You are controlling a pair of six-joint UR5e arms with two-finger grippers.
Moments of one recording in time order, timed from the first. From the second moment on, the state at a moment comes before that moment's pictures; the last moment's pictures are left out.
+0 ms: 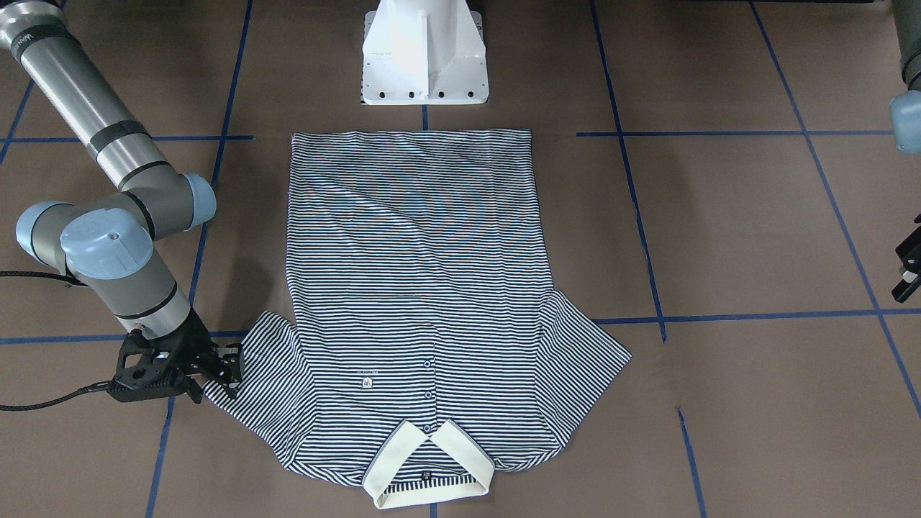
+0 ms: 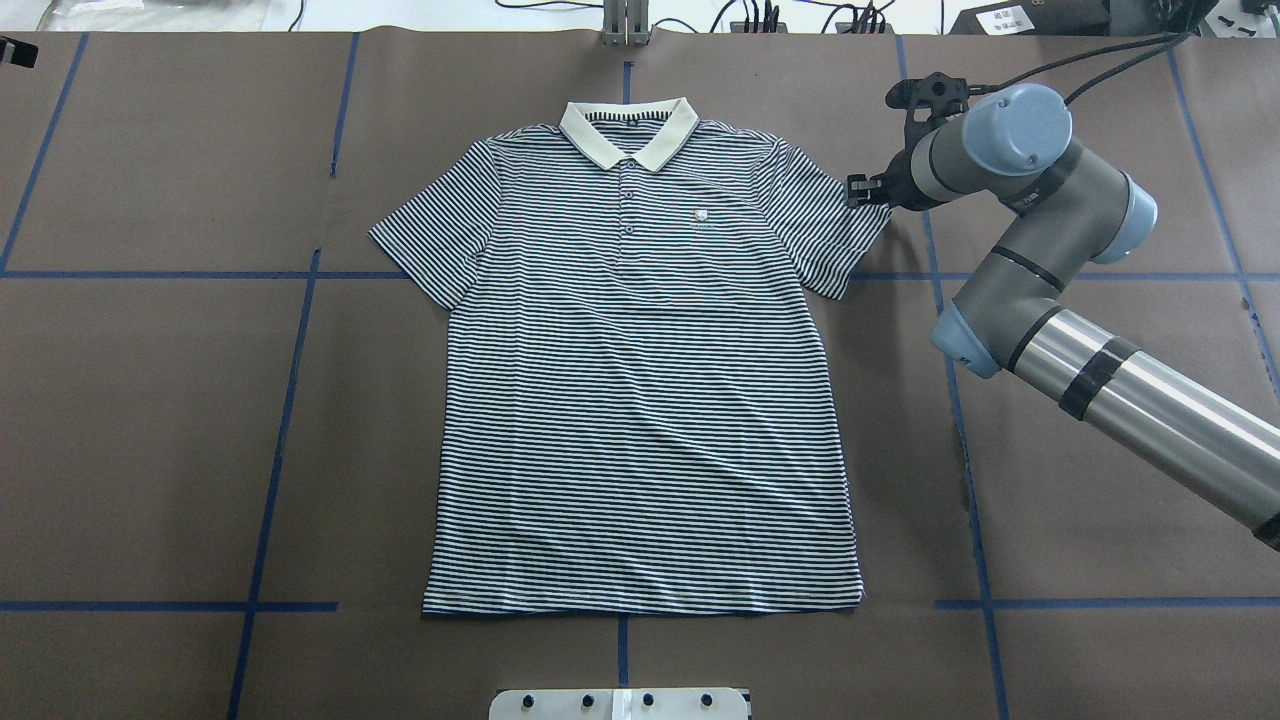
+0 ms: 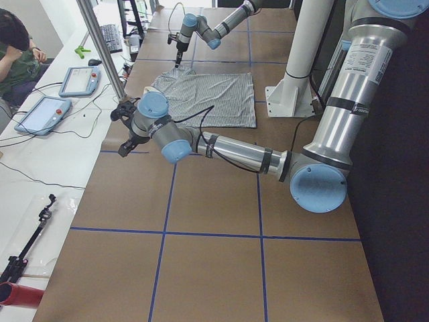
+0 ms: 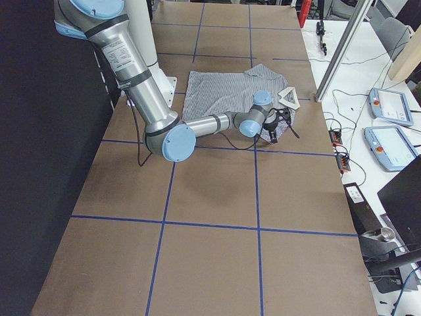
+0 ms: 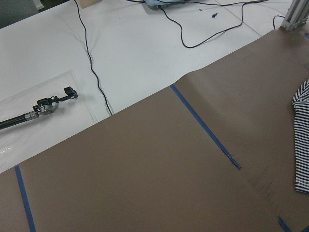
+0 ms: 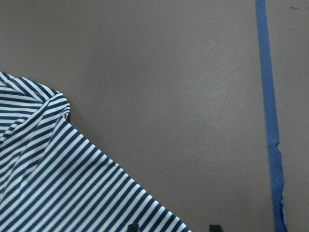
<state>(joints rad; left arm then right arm) -1.38 -1.86 -1.51 -2.28 -2.26 -0.23 0.86 -1.00 1.15 -0.84 1.84 0.95</state>
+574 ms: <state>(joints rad) -1.38 -1.86 -1.51 -2.28 -2.26 -0.23 0.86 -1.01 1.16 -0.84 1.84 0.94</state>
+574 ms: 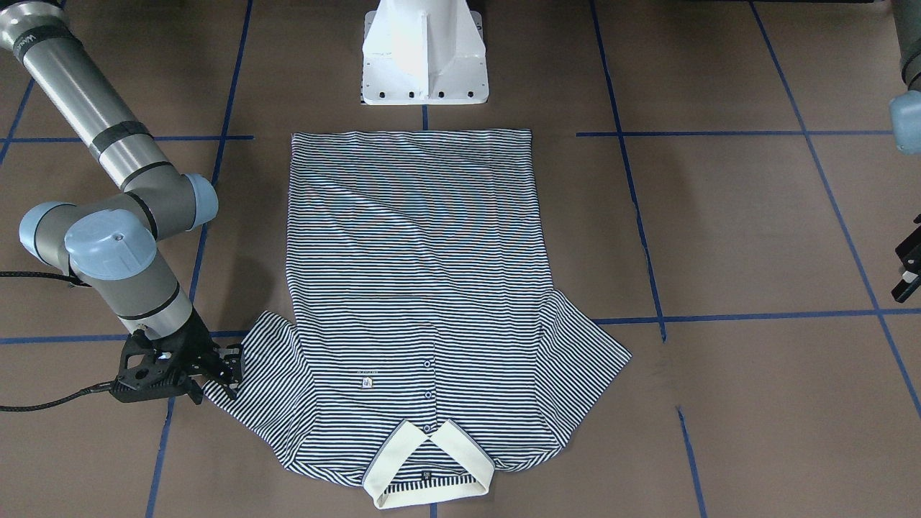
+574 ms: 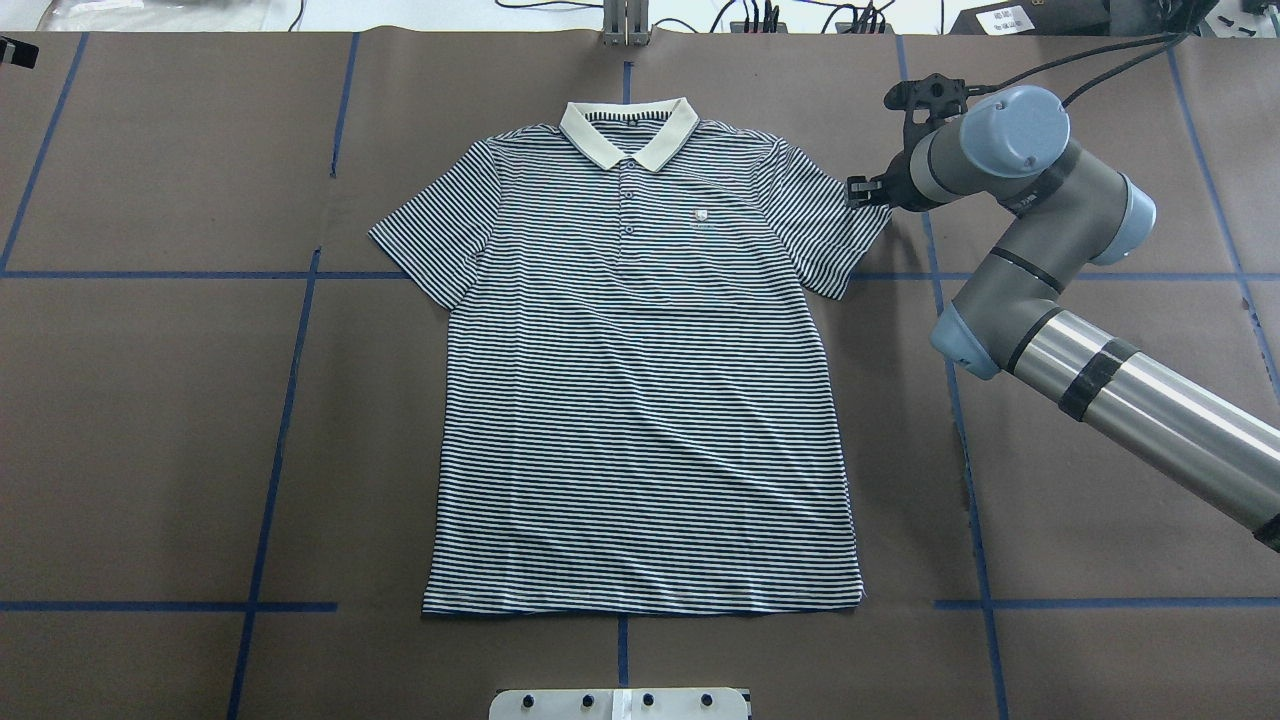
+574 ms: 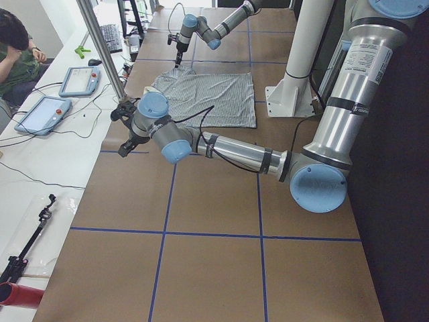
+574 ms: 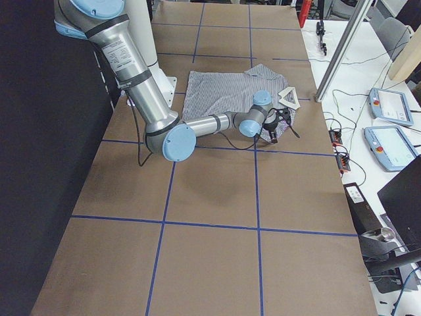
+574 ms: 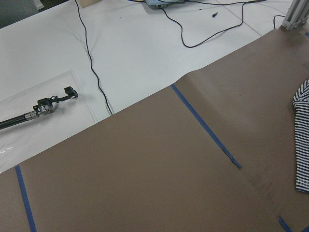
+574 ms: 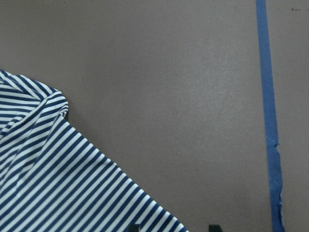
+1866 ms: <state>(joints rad) -1.38 -1.86 -1.51 -2.28 -2.26 -0.23 0.85 -1.02 1.24 -0.92 1.80 0.95</state>
